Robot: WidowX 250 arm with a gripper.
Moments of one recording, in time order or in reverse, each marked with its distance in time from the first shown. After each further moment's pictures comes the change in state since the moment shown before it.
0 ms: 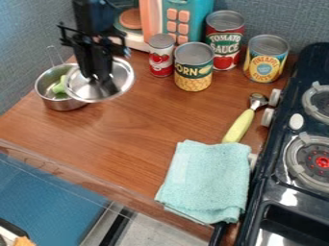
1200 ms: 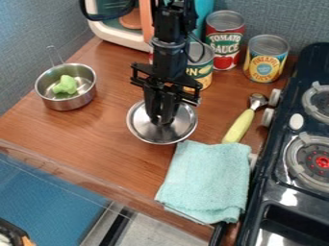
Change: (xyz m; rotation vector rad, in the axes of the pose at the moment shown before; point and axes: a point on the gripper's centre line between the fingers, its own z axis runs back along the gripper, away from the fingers) arm 0.014 -0.085 -0.046 0.068 0.010 -0.077
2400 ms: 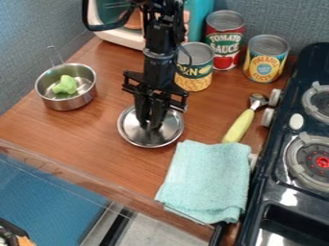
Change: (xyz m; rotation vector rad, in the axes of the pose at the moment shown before) arm 0.007 0.026 -0.029 0.036 0.057 0.024
